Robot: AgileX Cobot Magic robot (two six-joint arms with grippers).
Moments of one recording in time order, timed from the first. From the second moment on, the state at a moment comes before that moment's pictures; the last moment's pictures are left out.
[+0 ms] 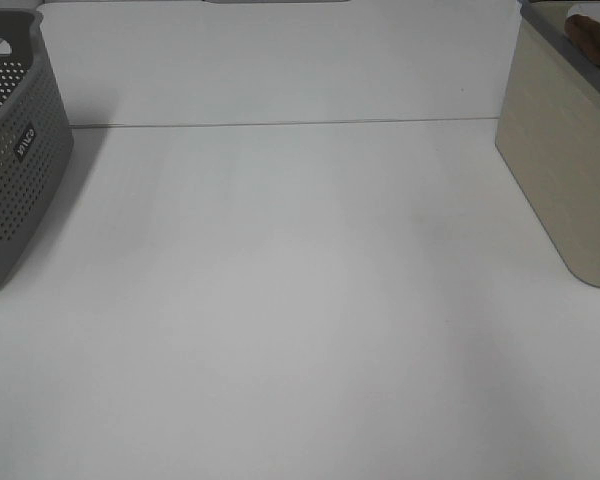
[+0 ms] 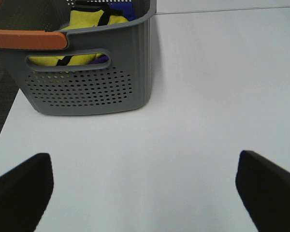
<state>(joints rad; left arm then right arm) 0.02 -0.01 -0.50 0.00 1.06 0.01 -0.14 1.95 -1.93 0.07 1.18 -0.14</state>
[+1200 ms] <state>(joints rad) 0.02 -0.01 -0.50 0.00 1.06 0.01 -0.23 1.87 -1.93 0.34 1.21 -0.16</state>
